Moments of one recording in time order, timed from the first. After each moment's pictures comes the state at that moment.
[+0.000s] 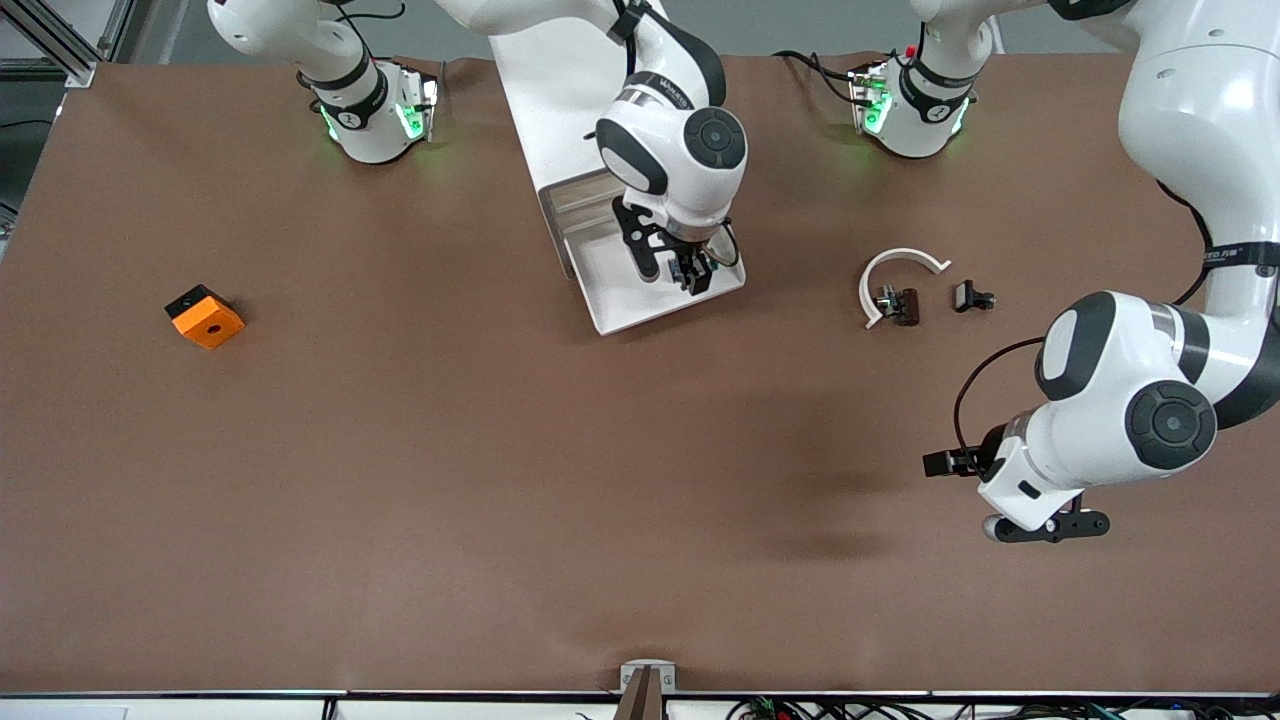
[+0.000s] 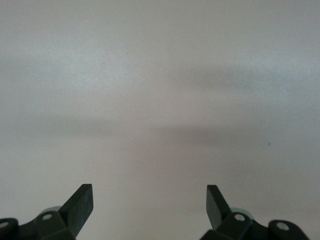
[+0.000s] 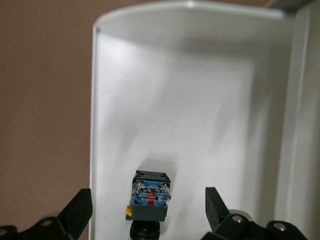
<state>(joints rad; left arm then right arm) 0.22 0.70 -0.53 -1.29 0.32 1.83 -0.38 1.00 0.66 -0.07 -1.34 0.12 1.84 2.03</state>
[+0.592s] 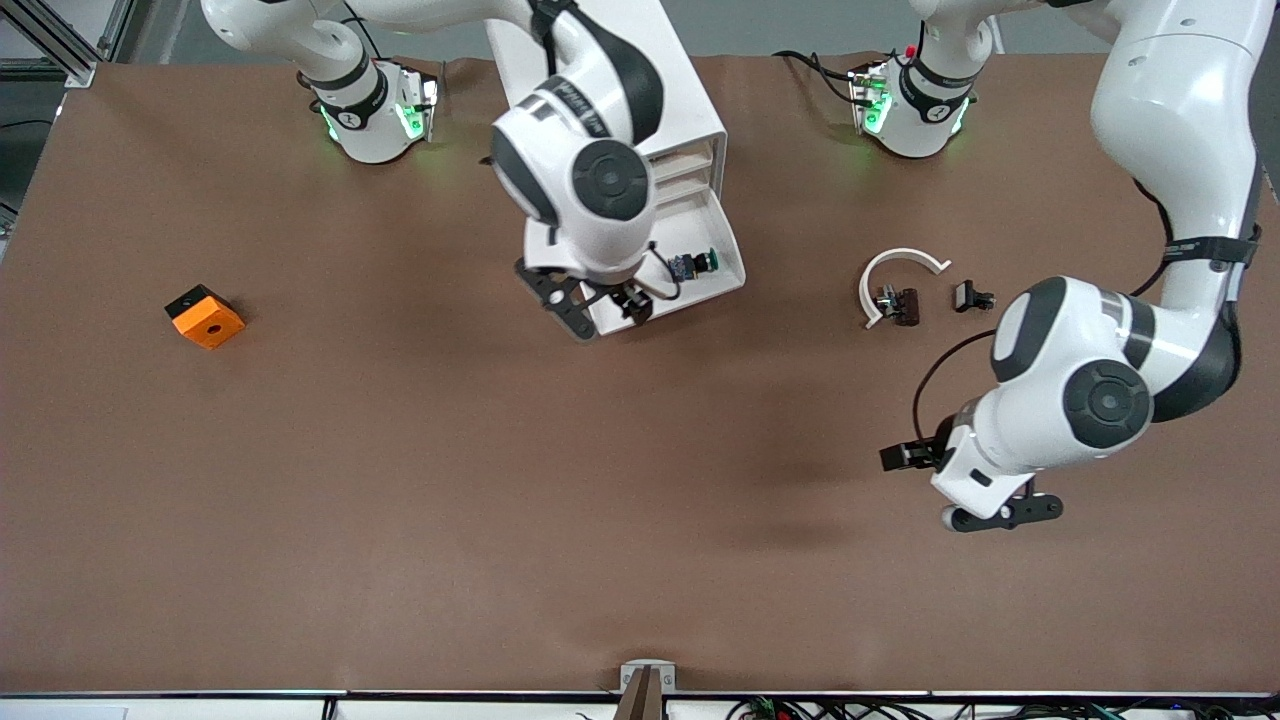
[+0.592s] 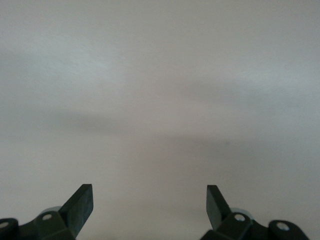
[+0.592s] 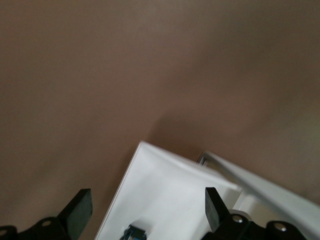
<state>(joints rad) 0.14 0.69 -0.56 -1.33 0.31 1.89 -0.60 0.77 0.55 -0.10 -1.26 0.11 1.61 1.38</state>
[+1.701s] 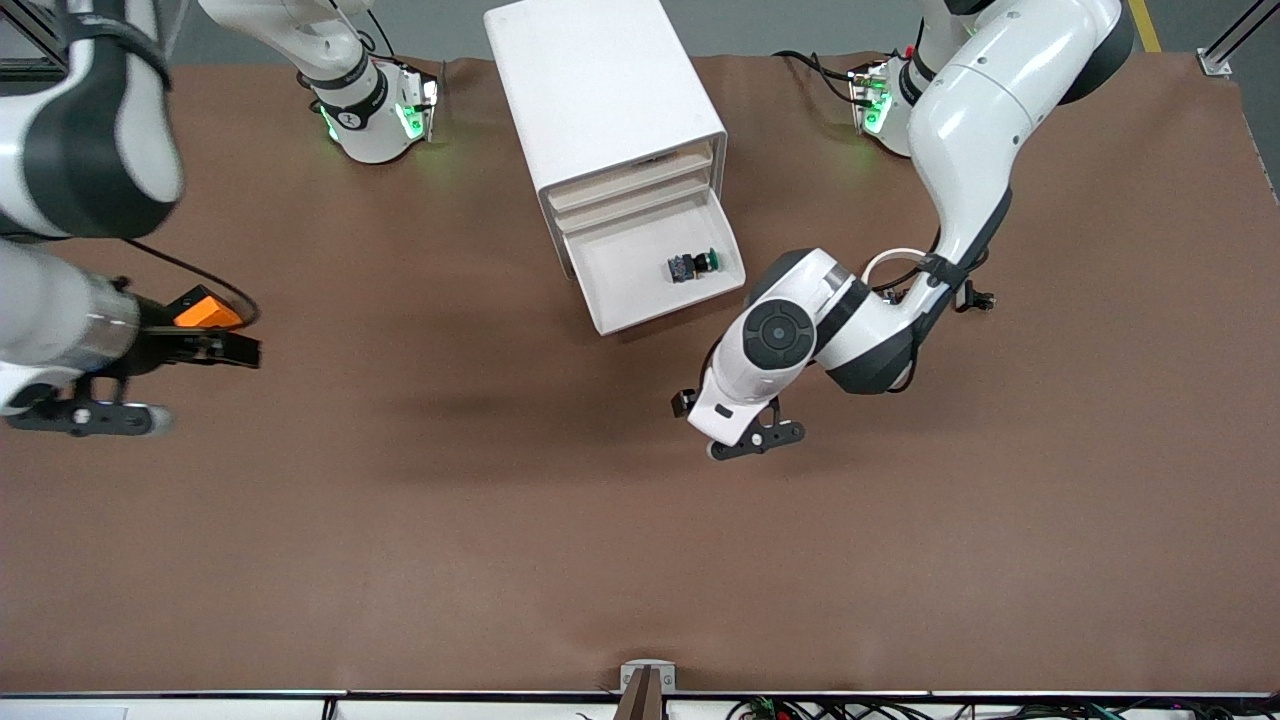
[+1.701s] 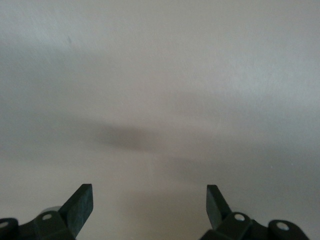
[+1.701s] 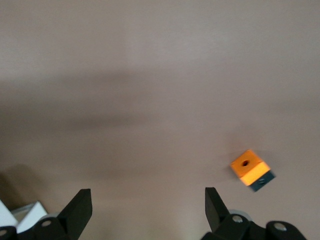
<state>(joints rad) -0.19 0.80 -0.56 -1.40 0.31 2.07 -1.03 0.11 0.36 -0.11 -1.25 0.01 1.44 0.03</state>
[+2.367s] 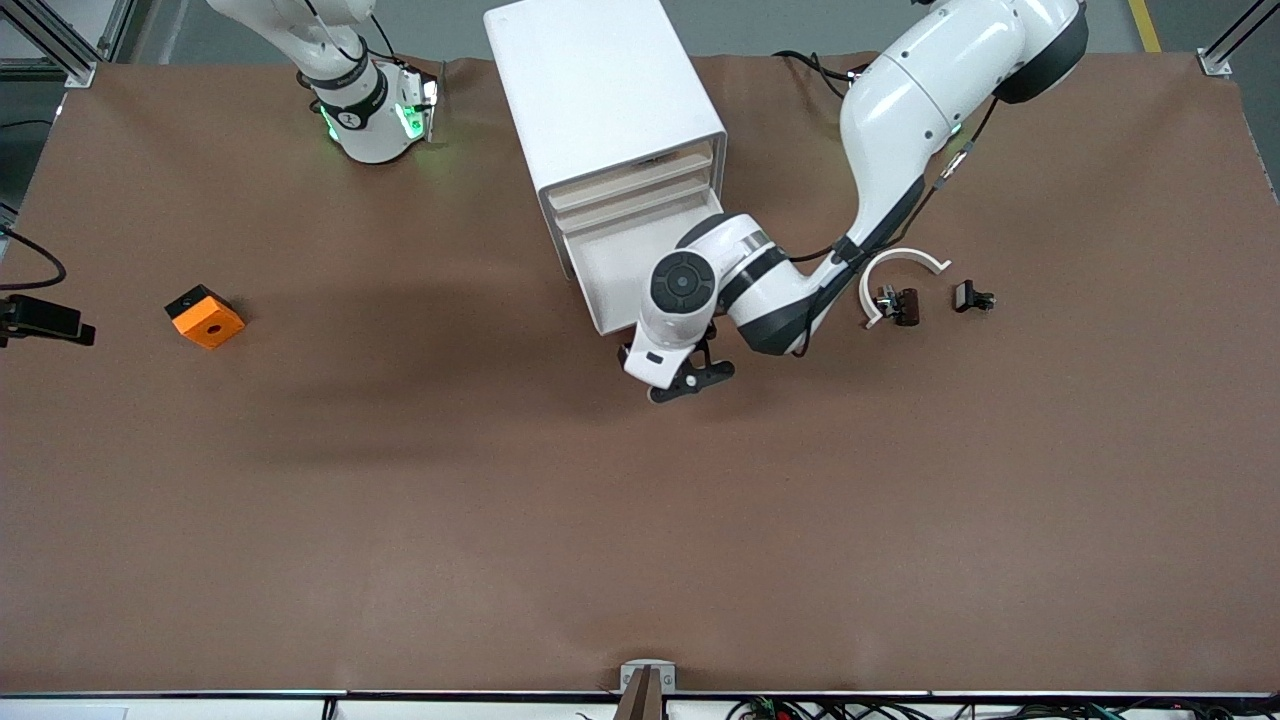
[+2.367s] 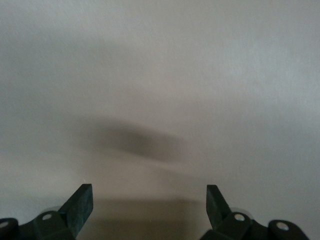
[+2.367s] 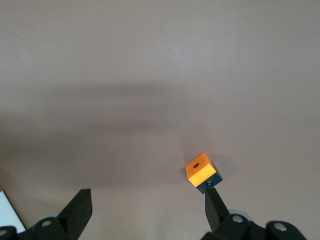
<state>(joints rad) -0.34 0.82 -0.56 -1.48 0.31 2.12 -1.27 -0.09 0.30 -0.11 -1.26 0.01 1.43 -0.20</state>
